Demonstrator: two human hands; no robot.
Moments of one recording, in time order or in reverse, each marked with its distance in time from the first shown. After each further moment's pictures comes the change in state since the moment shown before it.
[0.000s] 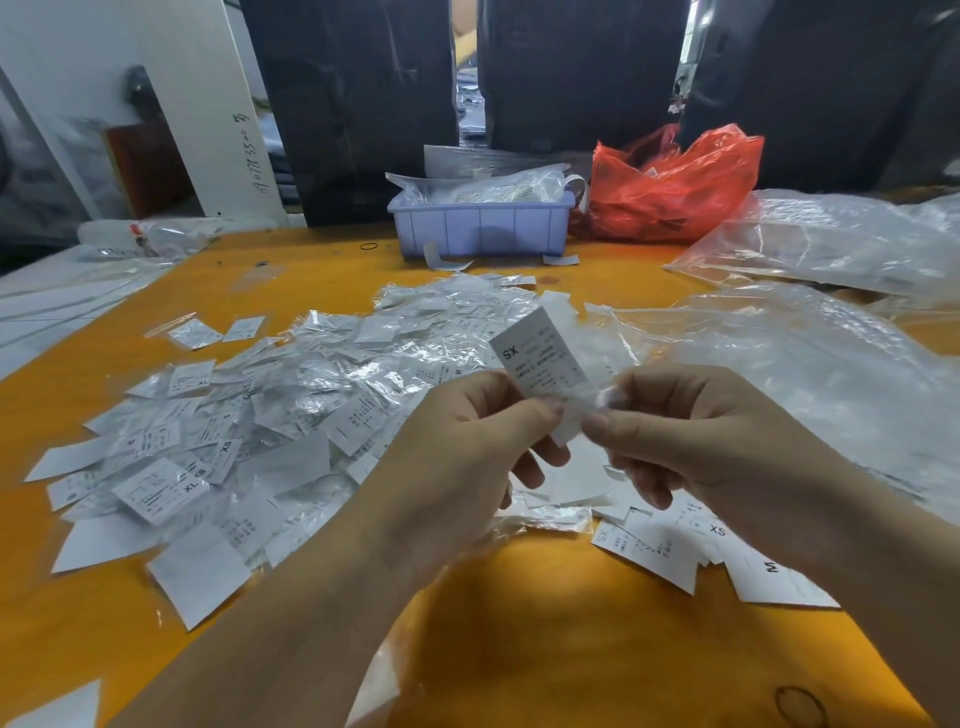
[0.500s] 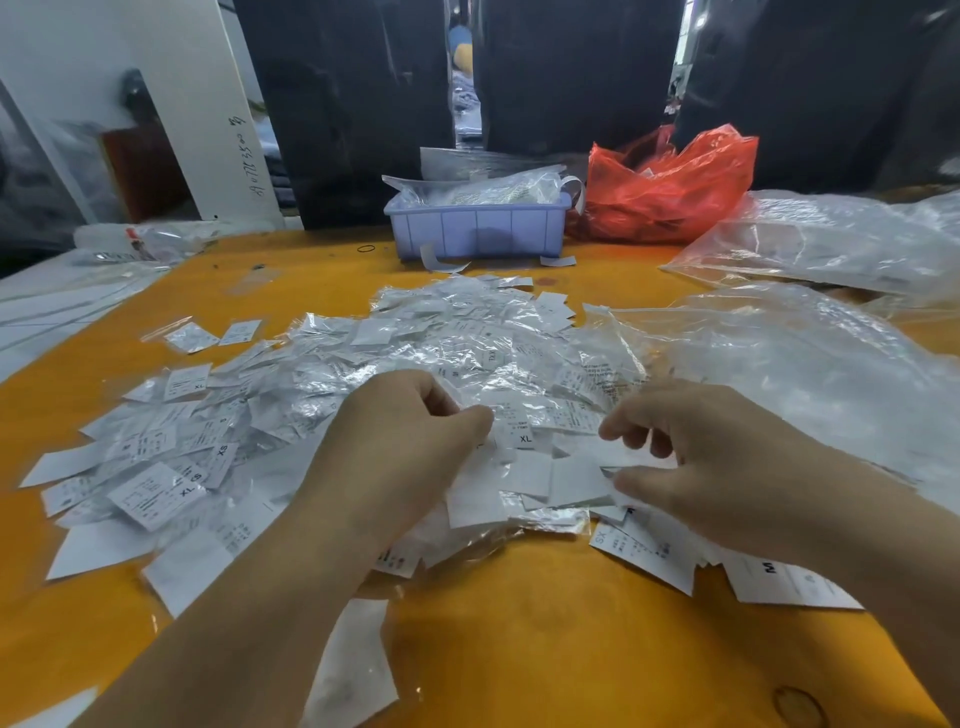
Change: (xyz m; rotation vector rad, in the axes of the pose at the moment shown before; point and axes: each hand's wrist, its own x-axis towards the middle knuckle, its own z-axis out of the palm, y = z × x) left_hand 0.010 -0.006 -0.022 0.554 0.396 -0.155; right_hand -0.002 0.013 -0.012 -0.924 0.058 -0.010
